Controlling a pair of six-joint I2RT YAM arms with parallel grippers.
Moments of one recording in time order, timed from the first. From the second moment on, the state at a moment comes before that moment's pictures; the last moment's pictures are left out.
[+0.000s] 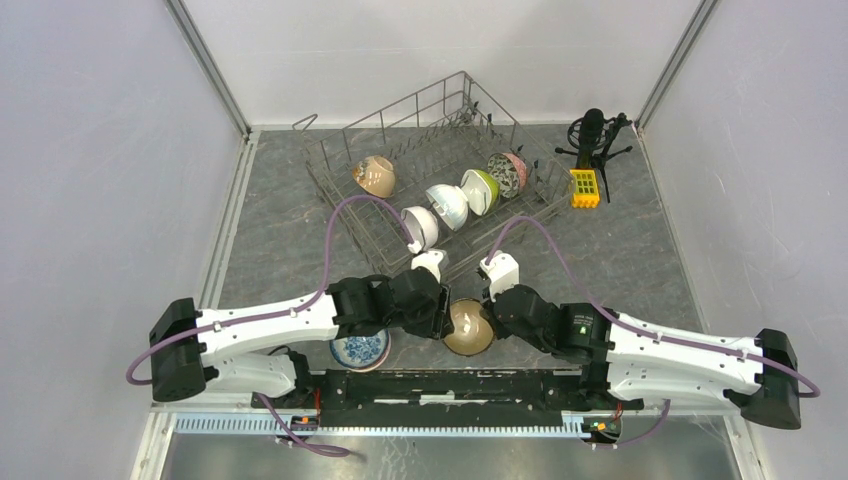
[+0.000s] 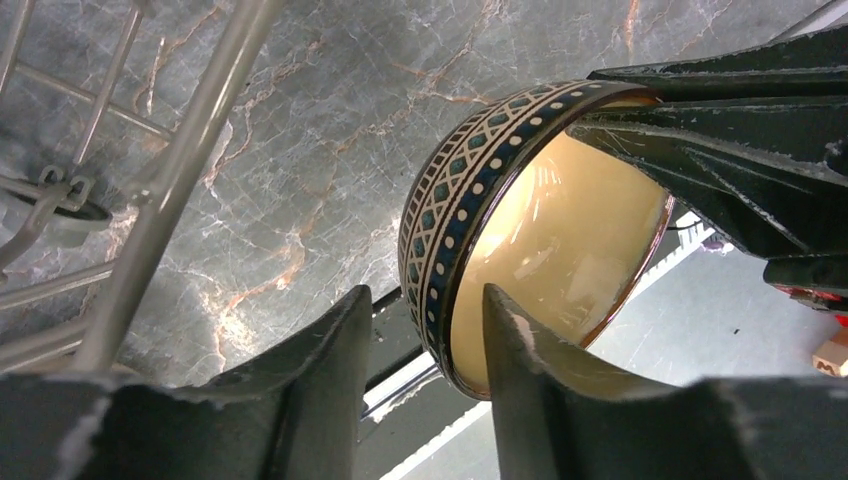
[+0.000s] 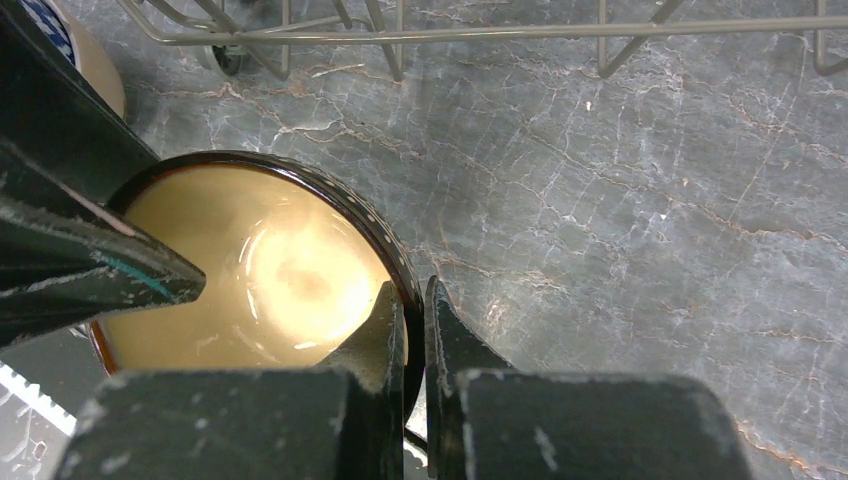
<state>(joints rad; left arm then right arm) -1.21 1.21 0.87 -0.51 -0.14 -0.83 1.24 0.88 0.63 -0.48 0.45 0.47</state>
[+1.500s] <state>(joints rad) -1.21 0.88 0.52 -0.14 -0.12 -0.87 1.24 0.37 0.51 -0.26 0.29 0.52</state>
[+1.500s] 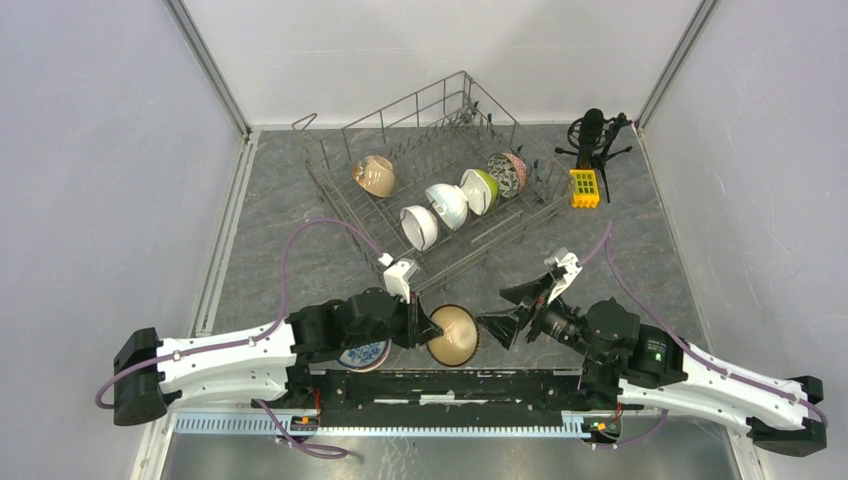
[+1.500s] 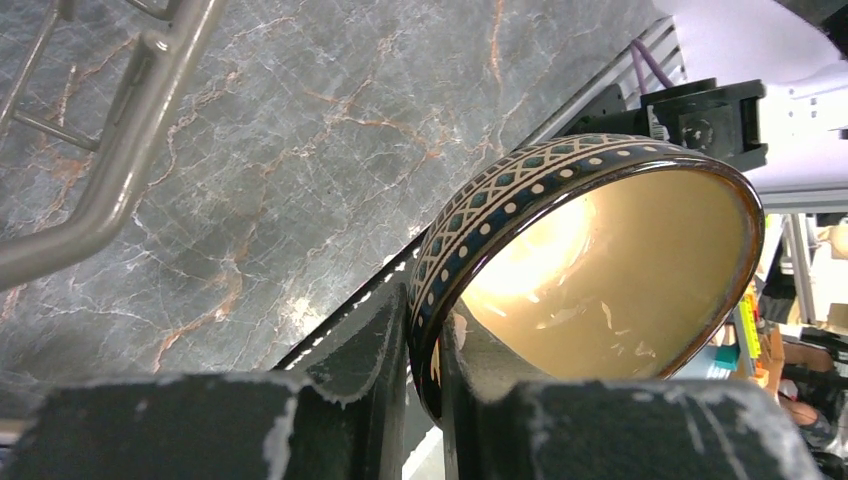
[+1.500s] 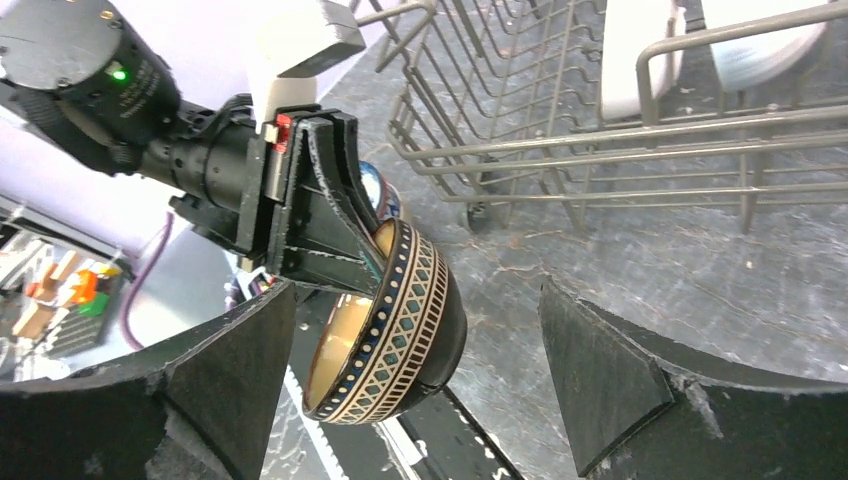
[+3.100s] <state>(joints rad) -1.20 0.79 0.81 -0.26 -0.19 -0.65 1.25 0.49 0.50 0.11 0.06 0.68</state>
